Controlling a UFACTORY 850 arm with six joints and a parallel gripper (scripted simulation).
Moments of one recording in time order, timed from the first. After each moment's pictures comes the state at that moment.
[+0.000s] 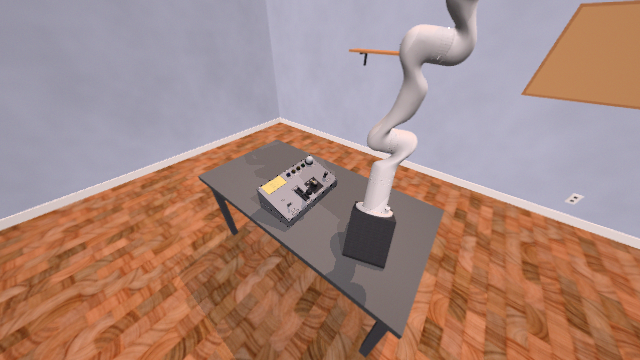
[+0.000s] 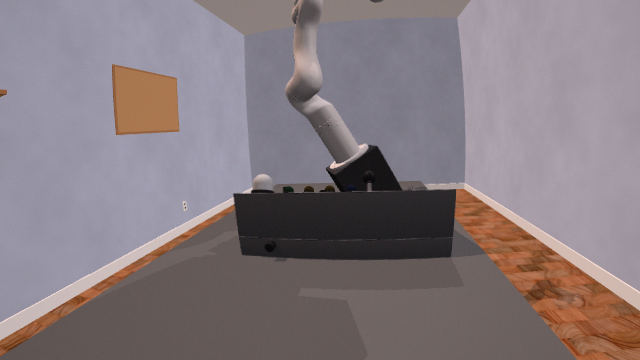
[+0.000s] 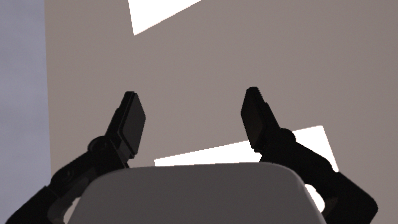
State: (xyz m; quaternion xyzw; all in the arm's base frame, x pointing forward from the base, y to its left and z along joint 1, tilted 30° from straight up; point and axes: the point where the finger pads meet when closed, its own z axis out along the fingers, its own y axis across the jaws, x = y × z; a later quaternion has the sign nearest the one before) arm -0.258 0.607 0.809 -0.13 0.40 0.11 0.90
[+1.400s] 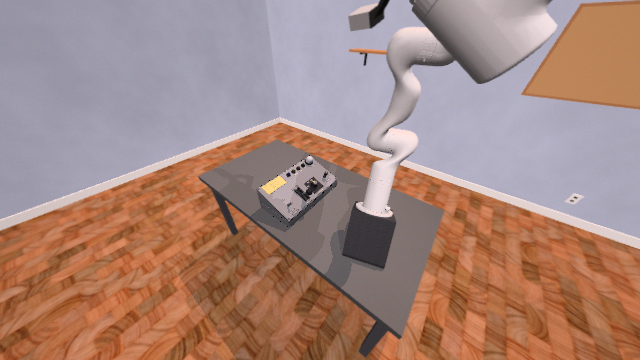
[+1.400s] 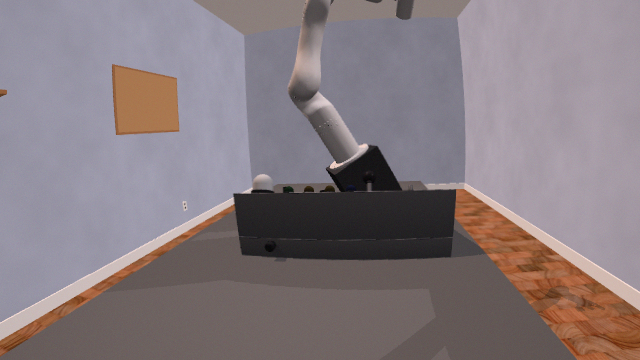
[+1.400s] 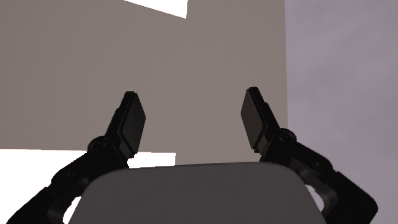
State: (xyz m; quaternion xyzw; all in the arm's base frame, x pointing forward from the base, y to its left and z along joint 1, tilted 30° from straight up) arm -0.157 0.707 0.618 -0.34 0.31 -0.18 0.87
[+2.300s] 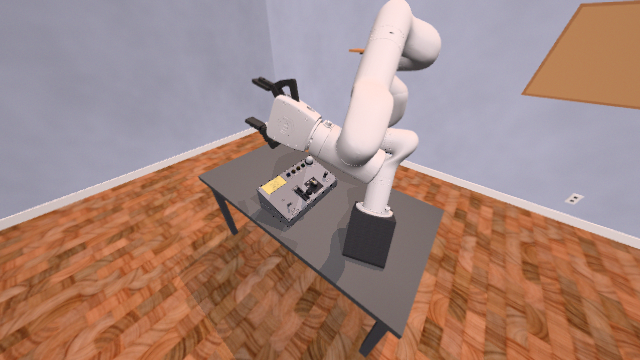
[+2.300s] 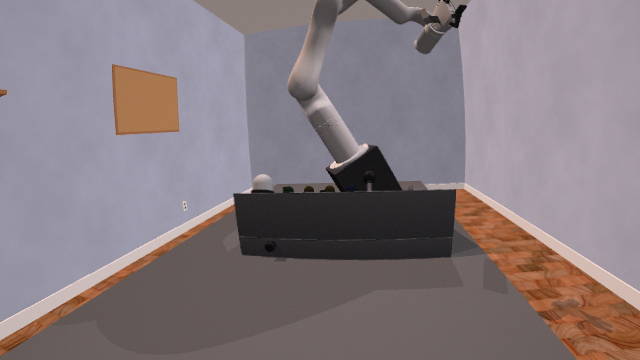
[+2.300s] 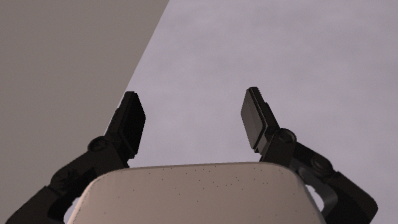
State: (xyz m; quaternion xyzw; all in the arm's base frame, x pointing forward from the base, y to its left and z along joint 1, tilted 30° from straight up) arm 0.048 0.703 0.345 -0.57 0.15 -0.51 0.63
